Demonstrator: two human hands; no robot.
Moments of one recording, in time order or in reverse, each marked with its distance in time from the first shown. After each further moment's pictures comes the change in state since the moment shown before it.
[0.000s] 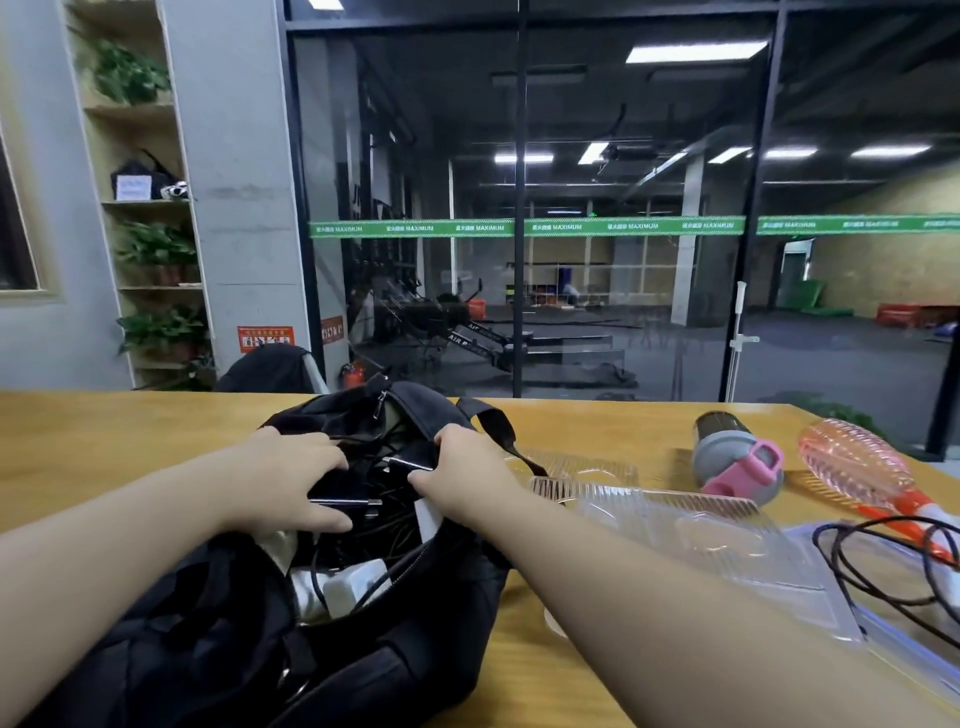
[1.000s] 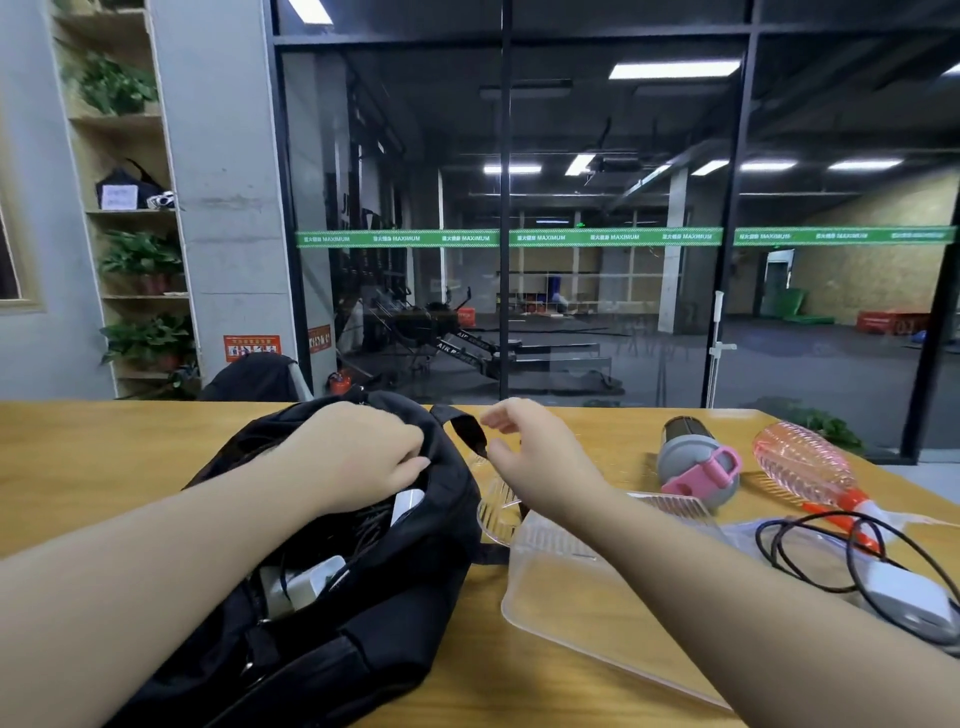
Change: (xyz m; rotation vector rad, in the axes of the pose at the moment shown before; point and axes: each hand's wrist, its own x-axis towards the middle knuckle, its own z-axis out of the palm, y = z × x) left_hand 0.013 0.082 -0.051 0.104 0.449 0.192; right_hand -0.044 0.061 -0.070 0.082 0.265 -0.214
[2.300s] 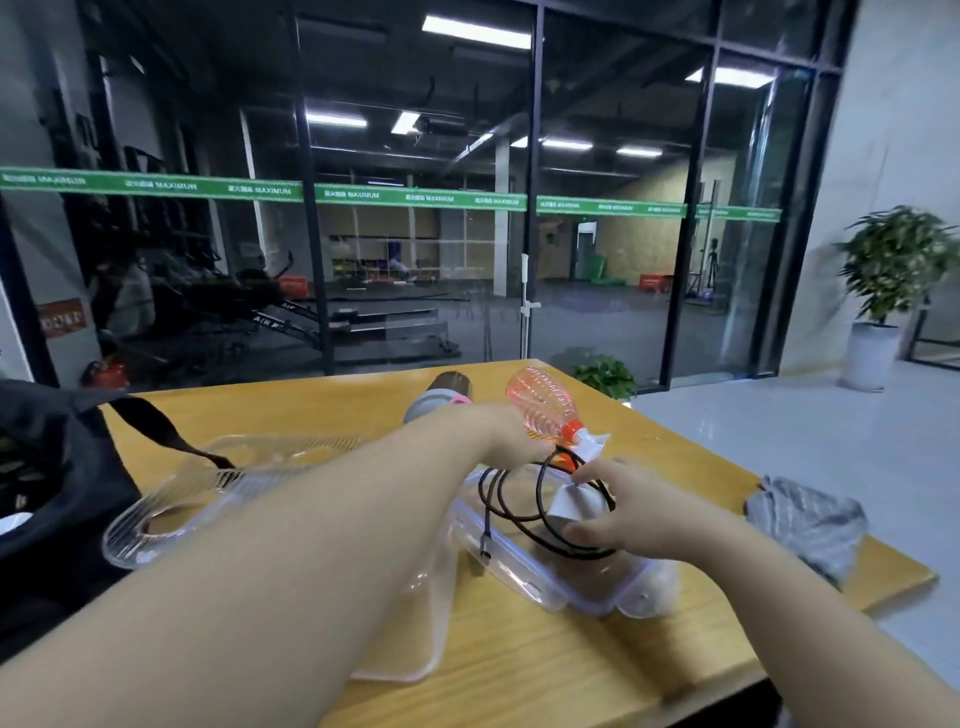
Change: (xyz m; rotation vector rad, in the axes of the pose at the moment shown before) left_hand 0.198 0.305 -0.060 -0.568 -0.542 0.110; right_hand -0.171 0.177 -0.207 -0.366 -0.247 0.700
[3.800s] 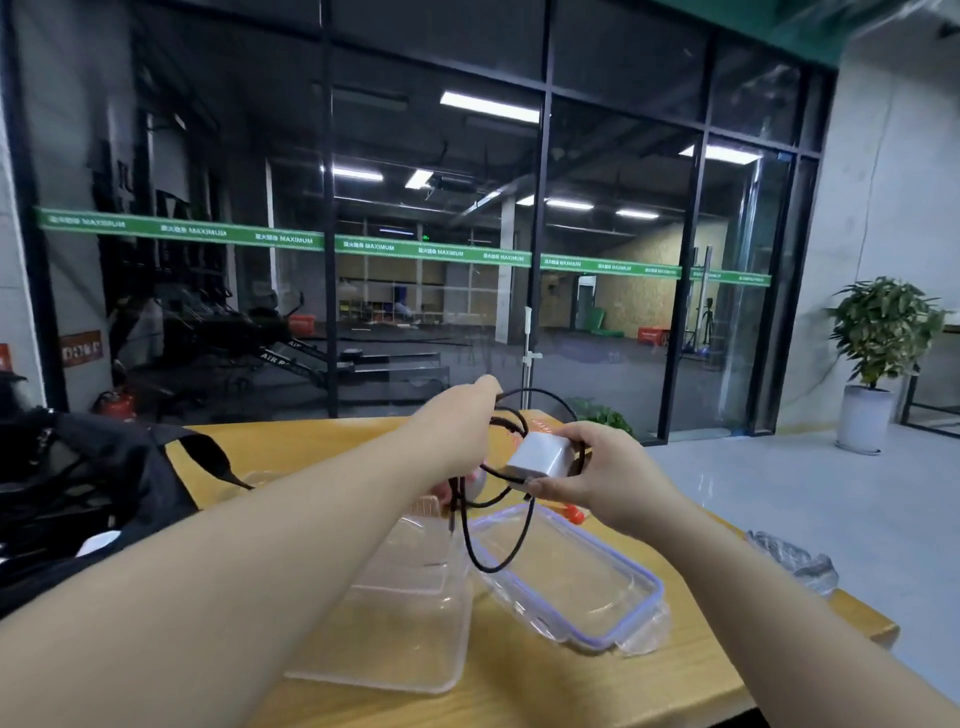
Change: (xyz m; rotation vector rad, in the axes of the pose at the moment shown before) left_hand -0.068 -0.040 -0.036 -0.201 0.494 0.077; right_hand -0.017 -0.068 -0.042 0.252 0.363 -0.234
